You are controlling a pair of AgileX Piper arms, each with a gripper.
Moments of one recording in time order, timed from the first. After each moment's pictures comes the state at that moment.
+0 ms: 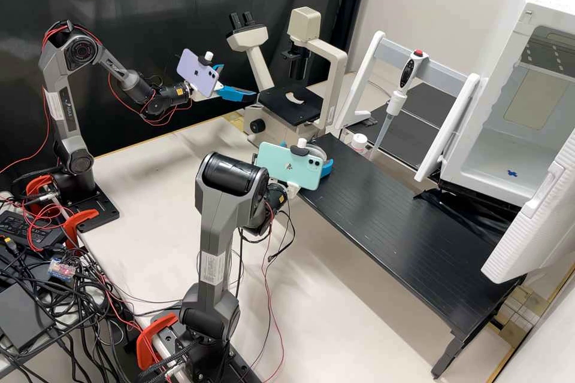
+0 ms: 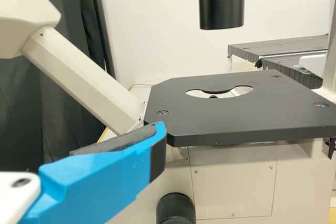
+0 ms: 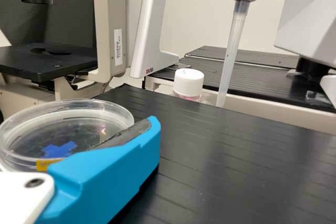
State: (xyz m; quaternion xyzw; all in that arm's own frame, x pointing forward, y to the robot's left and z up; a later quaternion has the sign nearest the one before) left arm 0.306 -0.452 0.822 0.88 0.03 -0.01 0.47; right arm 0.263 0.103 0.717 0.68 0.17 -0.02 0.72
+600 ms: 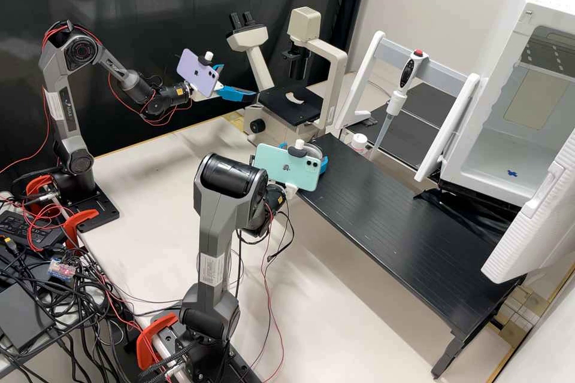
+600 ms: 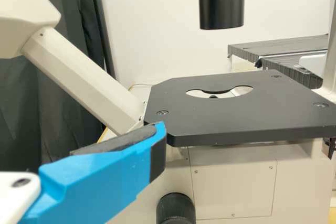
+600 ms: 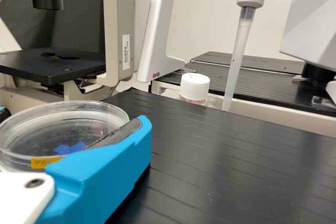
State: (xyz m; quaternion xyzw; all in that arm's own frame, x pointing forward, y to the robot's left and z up) left arm 0.306 -0.452 0.822 0.88 0.03 -0.01 0.47; right arm 0.257 0.100 0.720 0.67 0.18 -0.02 0.72
